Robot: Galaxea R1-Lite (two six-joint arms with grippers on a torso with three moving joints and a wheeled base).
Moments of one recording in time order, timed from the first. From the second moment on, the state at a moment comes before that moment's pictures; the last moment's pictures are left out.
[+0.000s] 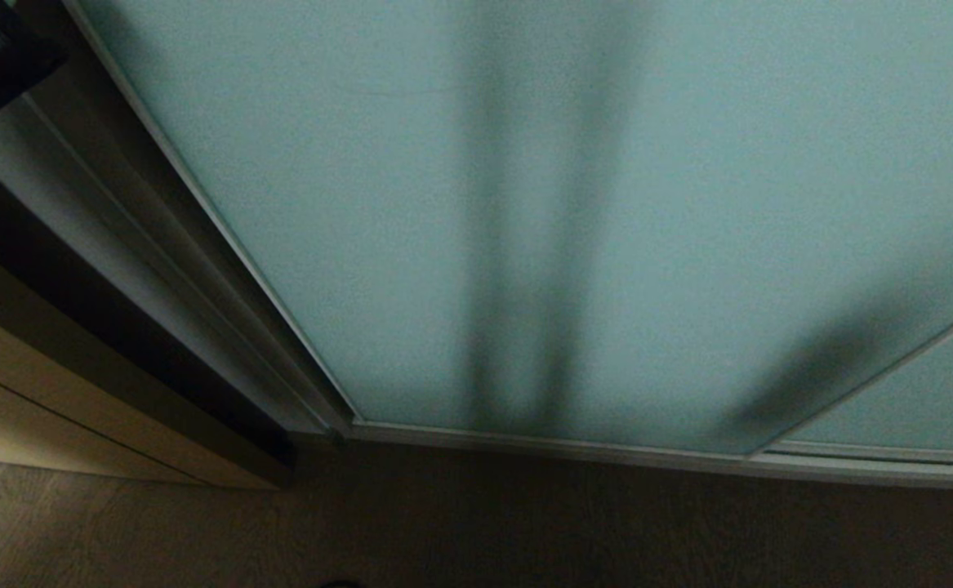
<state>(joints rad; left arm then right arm) -0.07 1.34 -1.01 -0.97 0.18 -0.06 0.00 0.00 0.00 0.00 0.00 0.00</state>
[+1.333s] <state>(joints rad) -0.17 1.46 -1.13 -0.98 0.19 -0.05 0.00 0.00 0.00 0.00 0.00 0.00</state>
